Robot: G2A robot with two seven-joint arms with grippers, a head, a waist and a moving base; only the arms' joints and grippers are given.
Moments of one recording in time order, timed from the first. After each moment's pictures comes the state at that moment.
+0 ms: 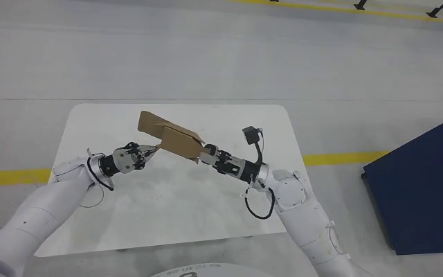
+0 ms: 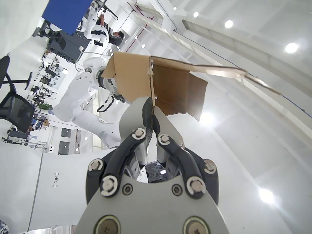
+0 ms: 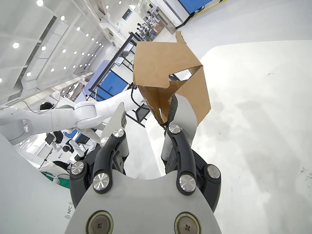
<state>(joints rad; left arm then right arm) 0.98 -1.10 -0.70 -0.91 -1.34 0.24 -1.30 -1.68 -1.09 1.39 -1.85 -0.05 -0.54 0.65</state>
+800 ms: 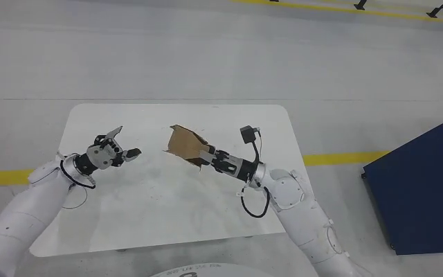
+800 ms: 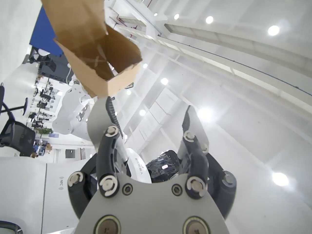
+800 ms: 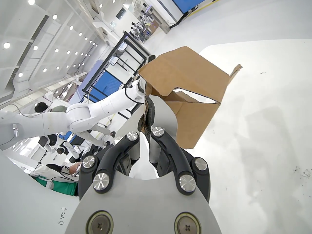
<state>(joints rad) 1.04 -1.07 -0.90 -0.86 -1.29 0.09 -1.33 -1.66 -1.09 1.36 -1.84 -0.11 -0.50 0.60</state>
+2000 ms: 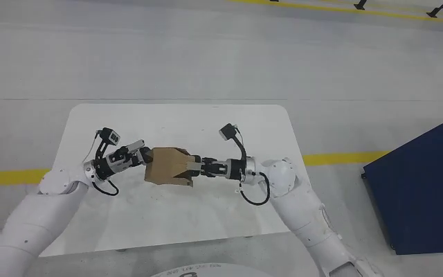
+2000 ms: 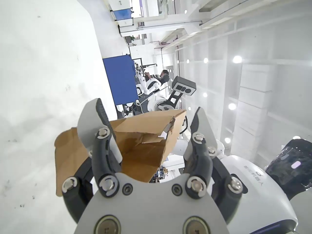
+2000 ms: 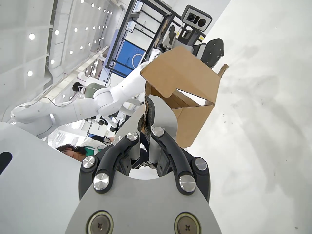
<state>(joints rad) 1.14 -1.09 -0.93 -1.02 -0.78 -0.55 -1.07 -1.50 -1.08 1.26 -1.76 0.19 -0.34 0.95</state>
